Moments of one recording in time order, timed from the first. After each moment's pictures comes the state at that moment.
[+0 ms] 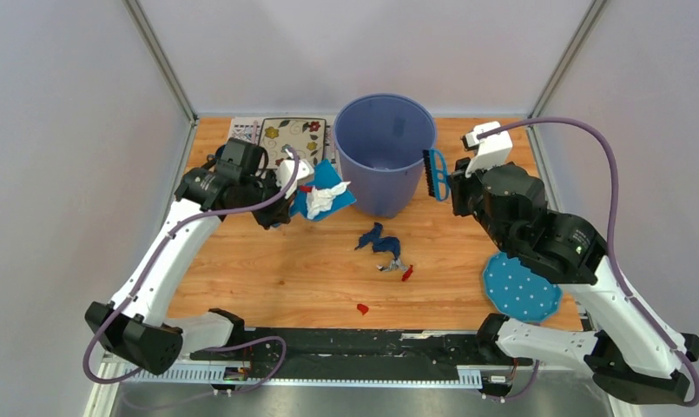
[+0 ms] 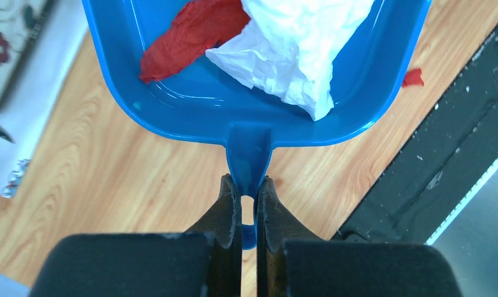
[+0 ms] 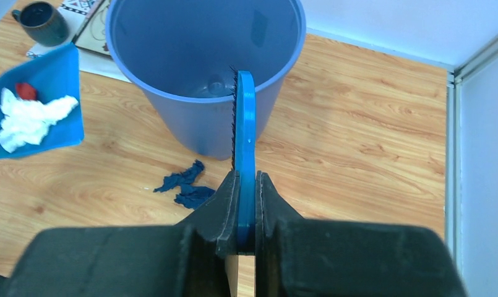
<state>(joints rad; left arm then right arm) -0.39 1.19 1.30 -1.10 0.39 0.50 0.91 0.98 1.50 -0.89 0.60 0.18</state>
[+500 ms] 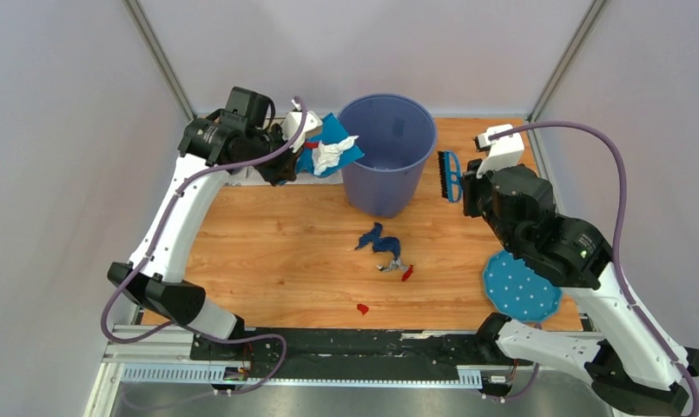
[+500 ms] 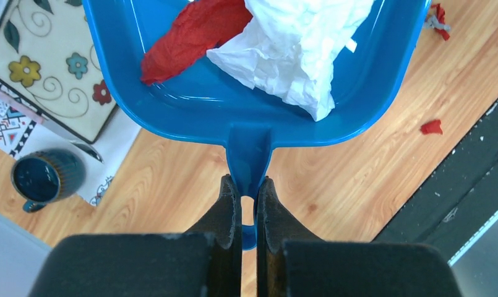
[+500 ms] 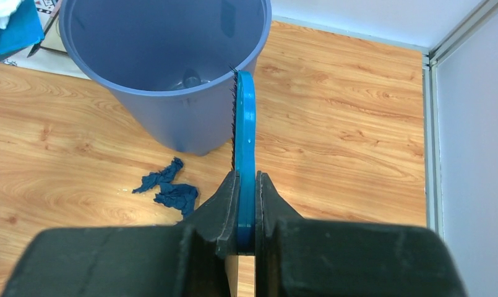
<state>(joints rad) -0.39 1.48 1.82 -1.25 0.33 0.50 0.82 0.94 1.46 -0.90 0.59 0.17</state>
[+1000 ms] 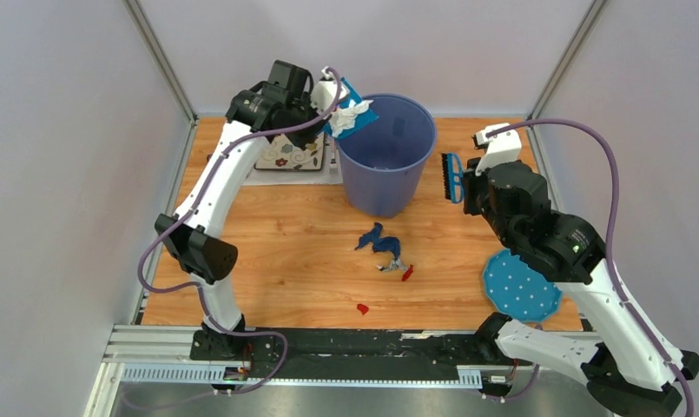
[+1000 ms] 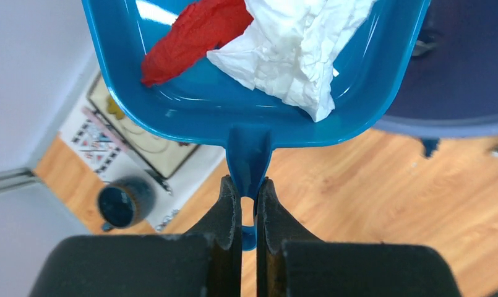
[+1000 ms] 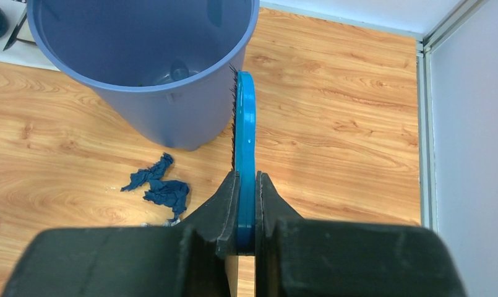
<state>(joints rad) -0.44 1.82 2.16 -1.16 0.14 0.43 0.76 0.95 1.44 -0.90 0.56 0.17</state>
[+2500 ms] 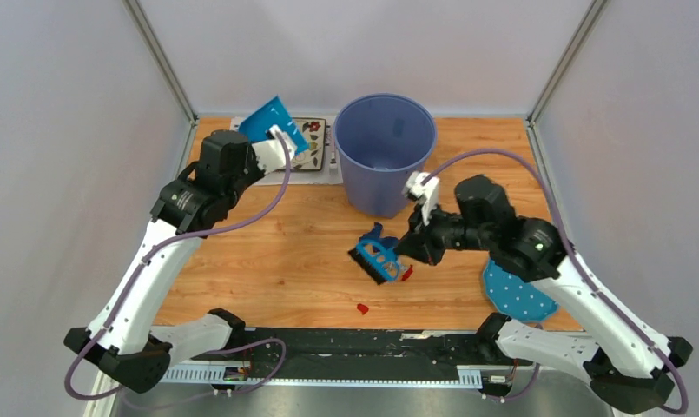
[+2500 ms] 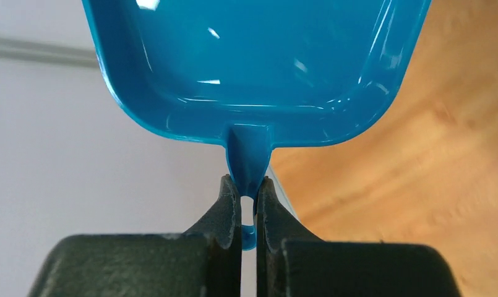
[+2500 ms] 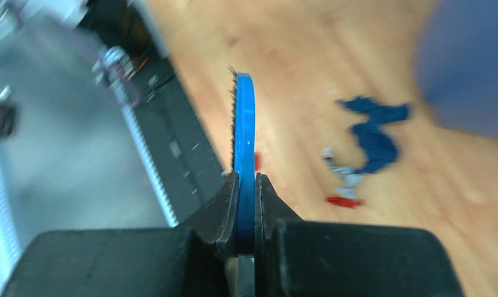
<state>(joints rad) -0.53 1.14 1.49 -0.82 -0.44 0.79 0.78 0.94 1.31 -0.88 -0.30 0.07</state>
